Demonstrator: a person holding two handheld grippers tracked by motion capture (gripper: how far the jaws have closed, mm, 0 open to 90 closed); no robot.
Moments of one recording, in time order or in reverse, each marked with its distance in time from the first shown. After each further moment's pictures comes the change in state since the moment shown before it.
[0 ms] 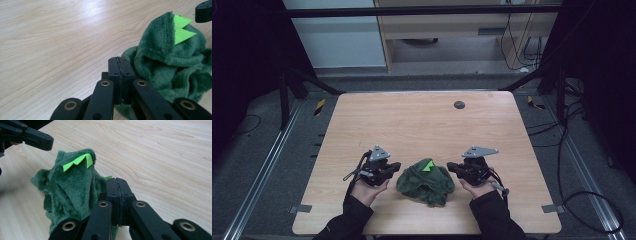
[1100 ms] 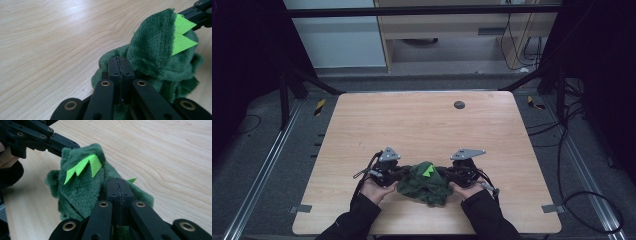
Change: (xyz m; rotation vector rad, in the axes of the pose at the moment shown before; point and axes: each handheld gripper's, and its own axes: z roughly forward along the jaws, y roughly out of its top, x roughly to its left) left arm -0.013 0.001 0.013 0.007 -0.126 0.040; right arm 0.017 0.000 0.021 0.031 0.088 -0.020
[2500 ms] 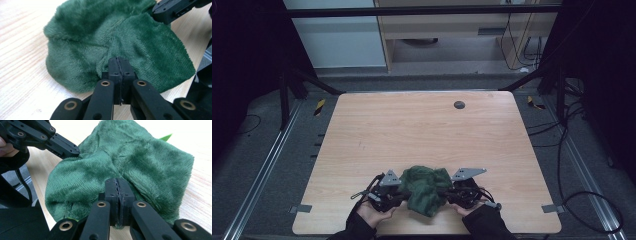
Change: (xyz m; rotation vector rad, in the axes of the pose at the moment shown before) left arm -0.036 -0.042 -0.009 0.121 -0.063 0.047; right arm 0.028 -0.038 -0.013 0.084 0.073 -0.018
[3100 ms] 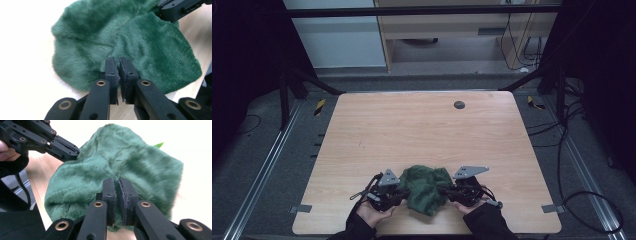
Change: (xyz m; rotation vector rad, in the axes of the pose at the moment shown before) left arm 0.005 0.000 -0.005 -0.041 0.047 -0.022; right arm -0.006 0.003 -0.005 -0.036 -0.008 -0.002
